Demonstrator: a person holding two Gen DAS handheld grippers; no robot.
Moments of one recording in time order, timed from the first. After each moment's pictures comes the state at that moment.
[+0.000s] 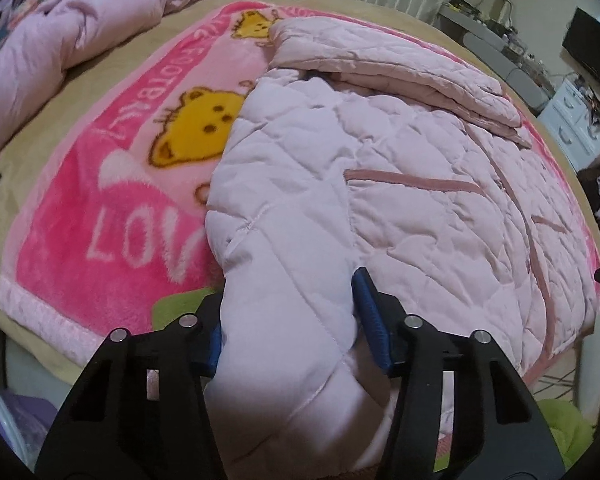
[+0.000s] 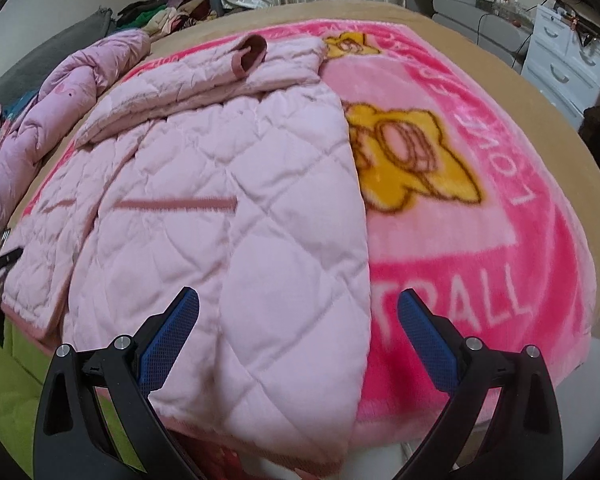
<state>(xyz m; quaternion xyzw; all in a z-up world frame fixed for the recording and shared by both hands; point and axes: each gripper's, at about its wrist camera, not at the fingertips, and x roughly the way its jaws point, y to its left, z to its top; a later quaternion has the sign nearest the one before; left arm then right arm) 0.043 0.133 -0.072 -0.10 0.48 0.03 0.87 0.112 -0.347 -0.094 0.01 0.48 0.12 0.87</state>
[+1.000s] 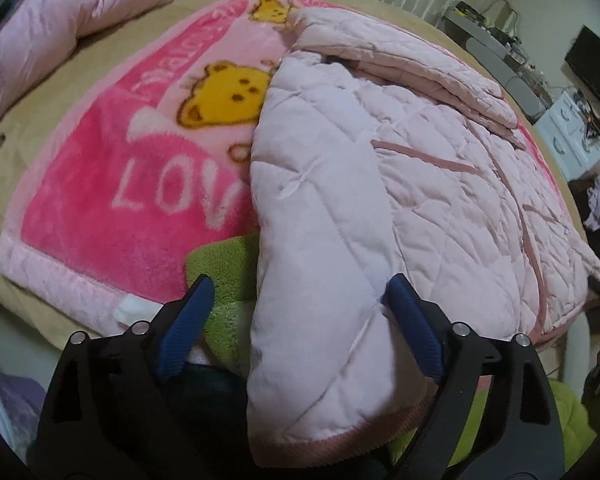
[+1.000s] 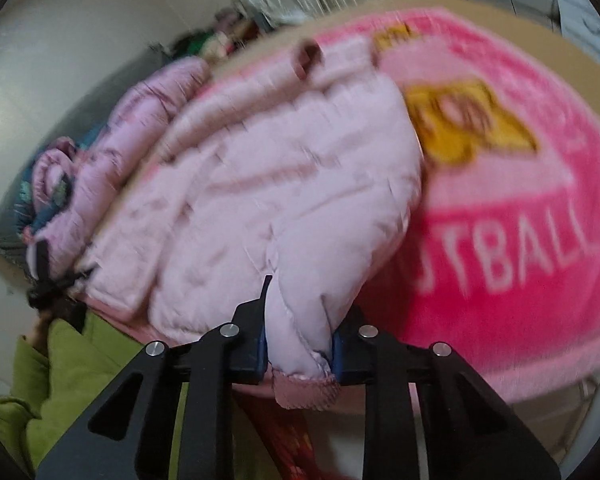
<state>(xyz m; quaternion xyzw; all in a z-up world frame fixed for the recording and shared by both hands) 0.014 0.160 -0.080 -0.15 0.49 0.03 0.86 0.074 -0.356 -0.073 0.13 0.41 0.26 0.86</state>
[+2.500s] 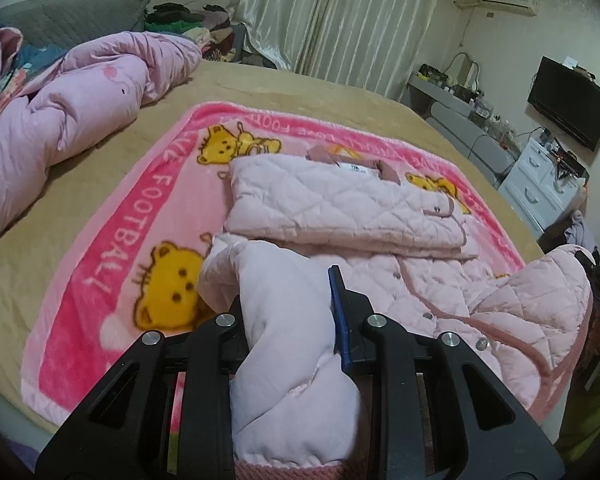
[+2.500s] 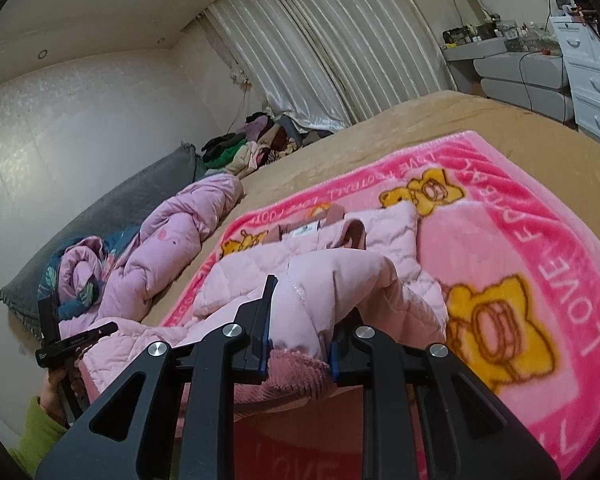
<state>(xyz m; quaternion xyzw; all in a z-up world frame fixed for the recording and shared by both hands) 0.103 0.125 0.059 -0.12 0.35 0.00 0.93 0.185 -0.357 0.035 0.19 0.26 0.27 0.91</state>
